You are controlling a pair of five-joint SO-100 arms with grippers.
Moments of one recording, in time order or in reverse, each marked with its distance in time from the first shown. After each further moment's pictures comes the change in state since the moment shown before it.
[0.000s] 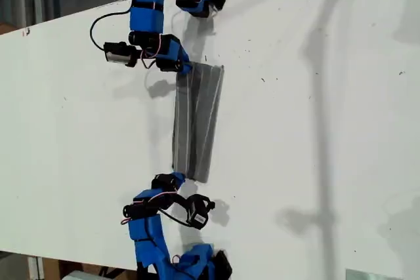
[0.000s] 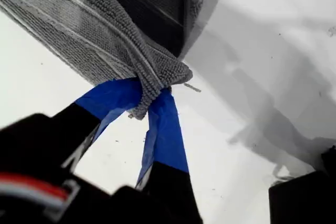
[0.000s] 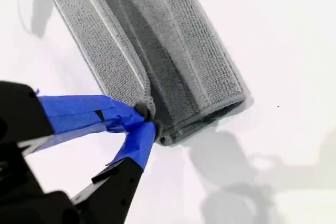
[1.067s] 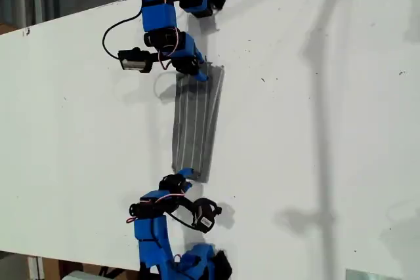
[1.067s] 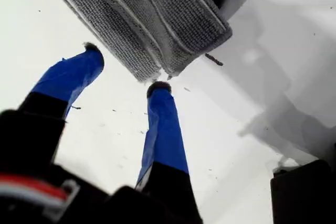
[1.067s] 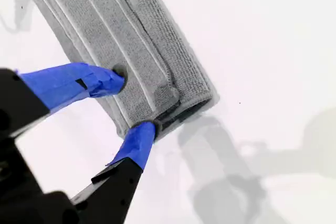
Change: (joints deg) arm 0 3.8 1.2 1.7 4.2 -2.4; arm 1 -11.8 1.4 0.7 1.1 2.5
